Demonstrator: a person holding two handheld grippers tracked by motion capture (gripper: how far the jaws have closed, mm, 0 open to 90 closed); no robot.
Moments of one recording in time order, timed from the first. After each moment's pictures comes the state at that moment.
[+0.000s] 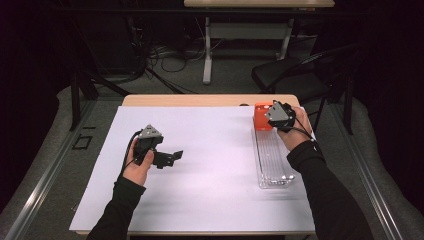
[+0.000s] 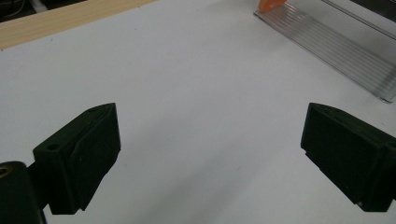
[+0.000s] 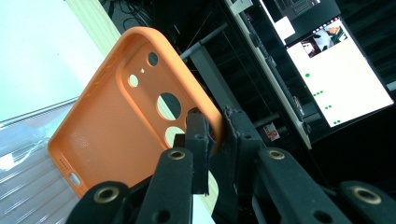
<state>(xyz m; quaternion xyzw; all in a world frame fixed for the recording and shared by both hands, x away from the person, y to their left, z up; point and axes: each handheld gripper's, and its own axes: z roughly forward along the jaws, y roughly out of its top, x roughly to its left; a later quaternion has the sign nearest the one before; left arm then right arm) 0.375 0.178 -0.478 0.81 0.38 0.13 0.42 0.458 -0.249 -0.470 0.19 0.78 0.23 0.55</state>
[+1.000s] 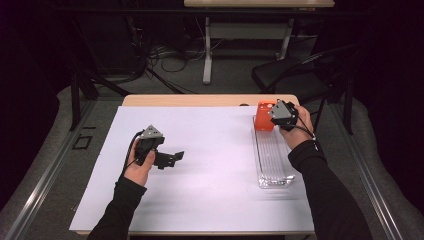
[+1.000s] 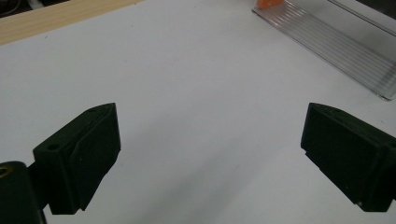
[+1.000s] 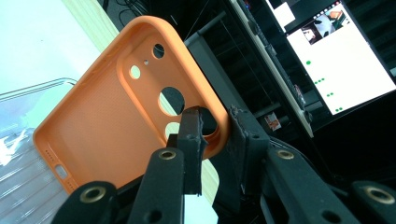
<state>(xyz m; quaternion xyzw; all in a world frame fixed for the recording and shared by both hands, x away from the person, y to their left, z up) 0.375 0.175 -0.480 0.81 0.38 0.13 0.42 0.466 -0.259 -0.474 0.22 0.78 0.22 0.55</state>
